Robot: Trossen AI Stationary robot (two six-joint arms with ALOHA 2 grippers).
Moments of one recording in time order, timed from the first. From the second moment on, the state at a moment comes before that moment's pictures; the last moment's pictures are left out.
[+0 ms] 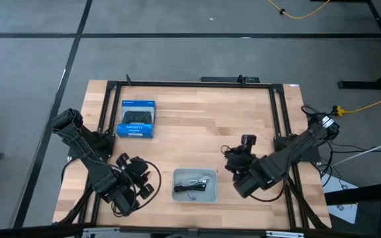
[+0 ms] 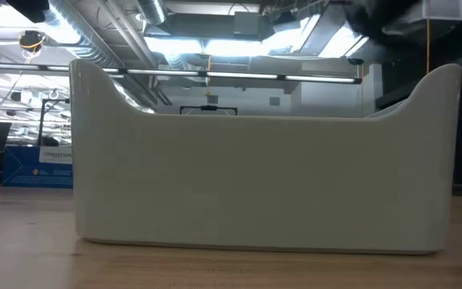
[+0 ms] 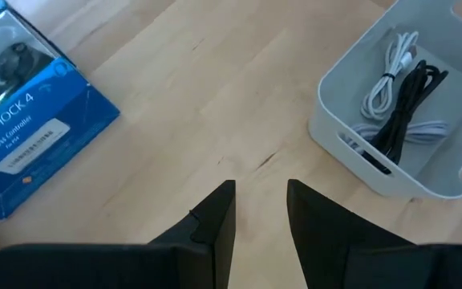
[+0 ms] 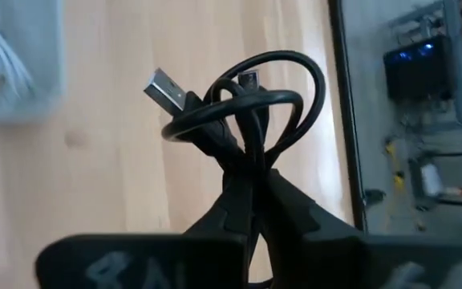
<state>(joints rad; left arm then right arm) -0.83 1.62 1.39 -1.32 -0.67 -1.61 0.64 1.66 1.49 -1.43 0.76 0.65</state>
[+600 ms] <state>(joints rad) -0.78 1.62 1.39 -1.32 -0.69 -1.56 0.55 1.74 1.46 -0.56 0.48 0.10</state>
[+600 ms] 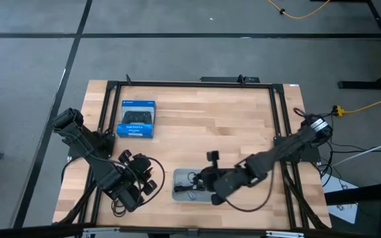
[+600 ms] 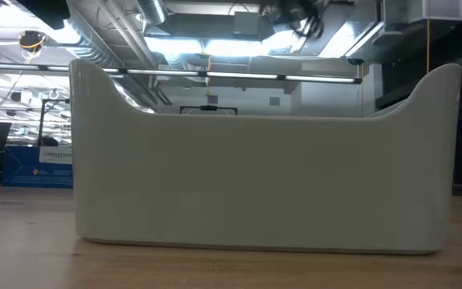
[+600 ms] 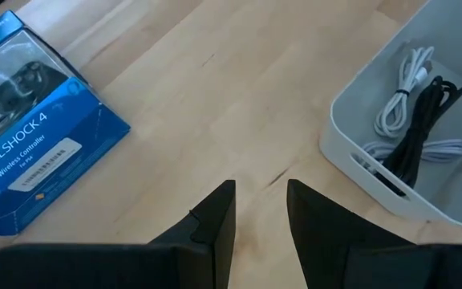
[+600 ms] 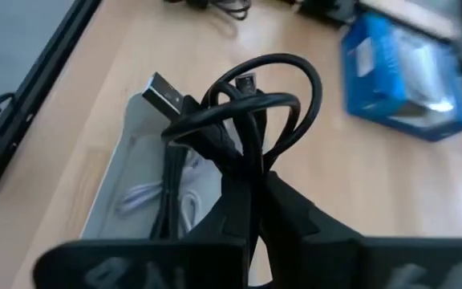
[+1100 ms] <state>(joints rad) -0.78 1.62 1.39 -1.31 -0.69 -1.56 0.46 1.79 1.40 -0.50 0.28 0.24</state>
